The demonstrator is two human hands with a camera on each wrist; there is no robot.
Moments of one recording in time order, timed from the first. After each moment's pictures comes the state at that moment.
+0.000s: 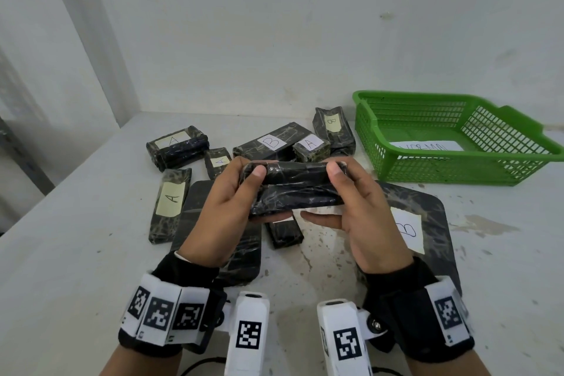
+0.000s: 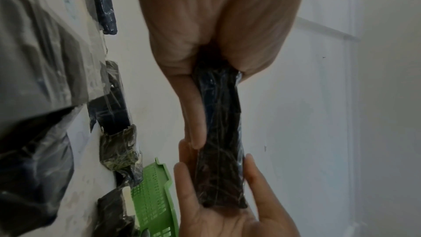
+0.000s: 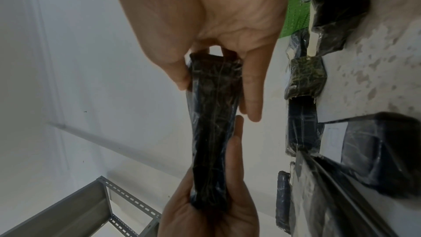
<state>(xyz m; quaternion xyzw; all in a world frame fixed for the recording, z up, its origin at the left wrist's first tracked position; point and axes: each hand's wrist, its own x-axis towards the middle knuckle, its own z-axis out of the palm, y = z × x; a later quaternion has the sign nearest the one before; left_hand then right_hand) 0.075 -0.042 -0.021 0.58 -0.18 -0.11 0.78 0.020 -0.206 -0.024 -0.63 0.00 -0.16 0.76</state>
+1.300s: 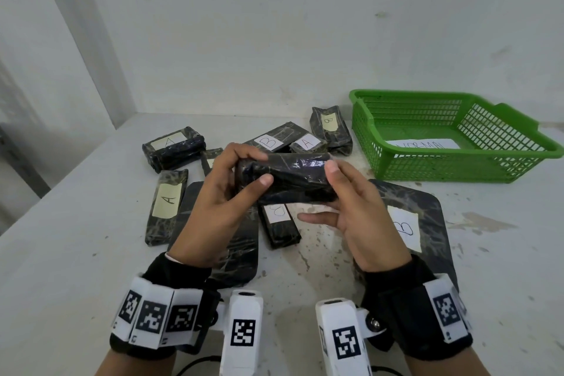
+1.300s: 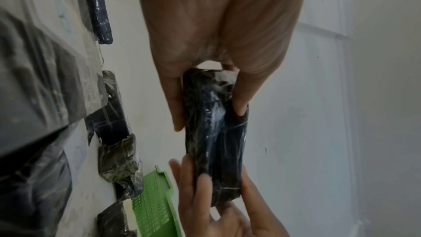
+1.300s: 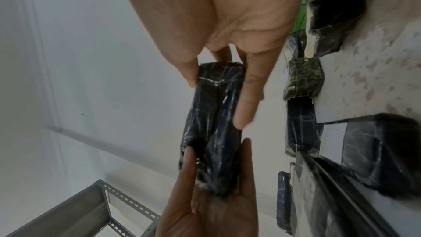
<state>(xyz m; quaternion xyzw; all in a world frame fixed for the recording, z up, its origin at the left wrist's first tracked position) 0.084 -0.034 -0.025 0.63 -0.30 -0.03 0.72 0.020 -0.205 -0.019 -0.59 0.04 -0.15 0.79</state>
